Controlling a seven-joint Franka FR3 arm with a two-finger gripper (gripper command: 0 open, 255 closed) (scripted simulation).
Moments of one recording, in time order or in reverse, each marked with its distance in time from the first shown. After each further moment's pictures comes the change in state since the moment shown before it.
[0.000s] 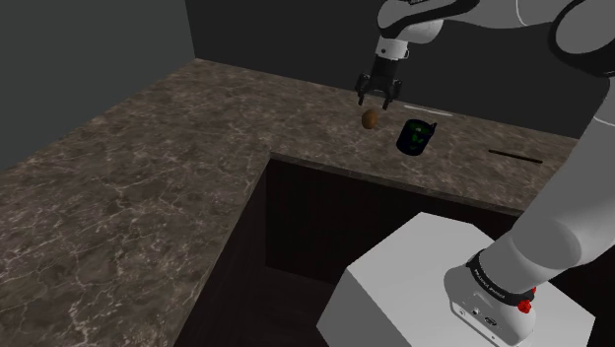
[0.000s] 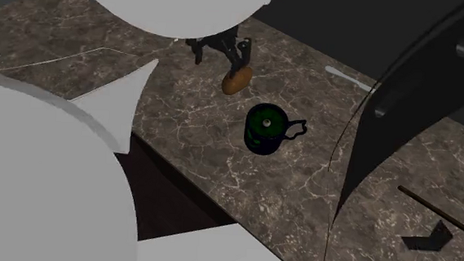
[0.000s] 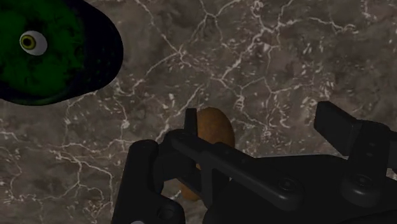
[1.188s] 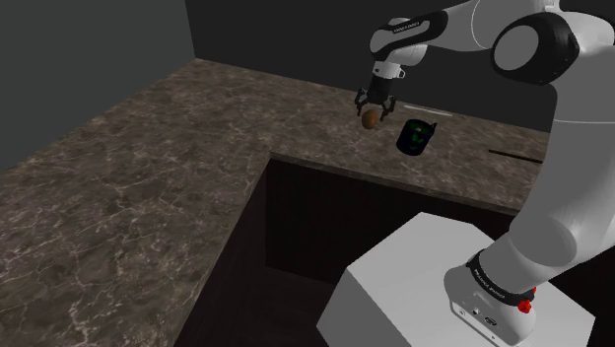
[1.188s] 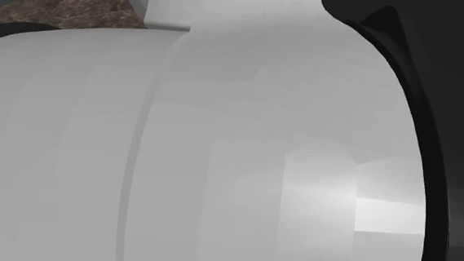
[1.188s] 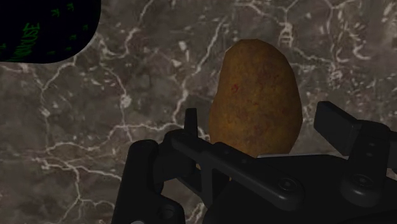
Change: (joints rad) arm -0.049 0.257 -0.046 0.167 0.041 0.058 0.096
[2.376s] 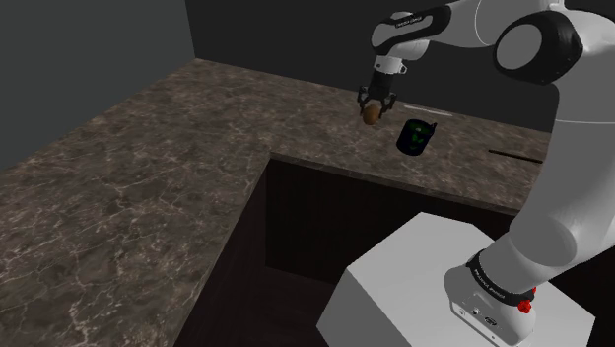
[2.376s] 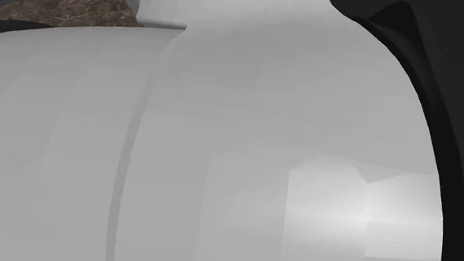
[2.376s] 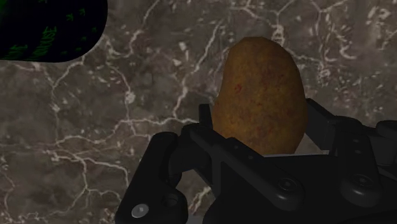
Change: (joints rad) arm 0.000 -0.012 -0.001 0.024 -0.003 -0.035 0.005
